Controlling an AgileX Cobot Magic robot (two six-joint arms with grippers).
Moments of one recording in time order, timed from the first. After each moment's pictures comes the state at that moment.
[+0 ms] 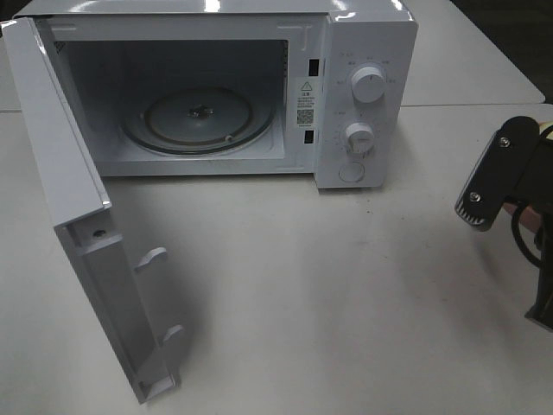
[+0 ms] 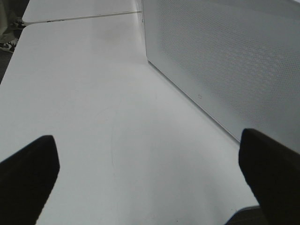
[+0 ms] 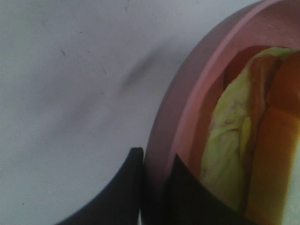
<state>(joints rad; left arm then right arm) -0.01 0.00 -0.50 -0.09 1.04 0.14 0.62 1.20 -0.56 -0.78 0.77 0.19</state>
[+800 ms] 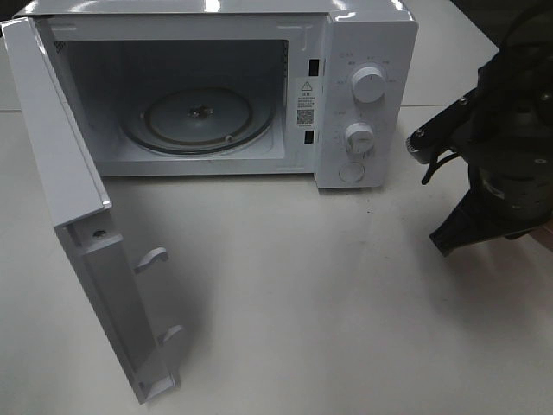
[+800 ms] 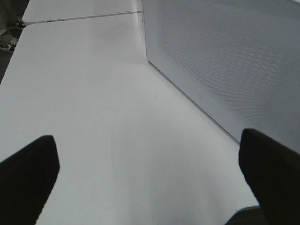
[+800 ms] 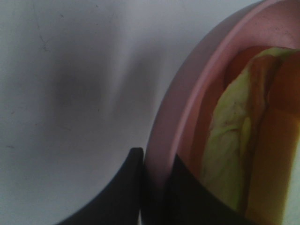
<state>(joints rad) -0.01 0.00 -0.50 -0.09 1.04 0.14 0.59 1.62 -0.82 -0.86 0.91 0.79</state>
